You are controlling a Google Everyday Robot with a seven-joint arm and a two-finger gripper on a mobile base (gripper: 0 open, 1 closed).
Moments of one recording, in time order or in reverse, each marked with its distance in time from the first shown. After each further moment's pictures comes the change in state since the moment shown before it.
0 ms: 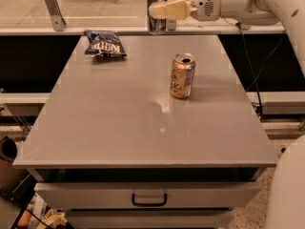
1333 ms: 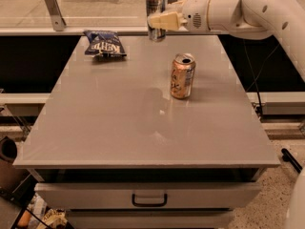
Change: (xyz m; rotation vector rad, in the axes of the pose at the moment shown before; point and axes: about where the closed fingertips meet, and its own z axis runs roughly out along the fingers) arm 0.036 -0.027 0.010 0.208 0.068 0.022
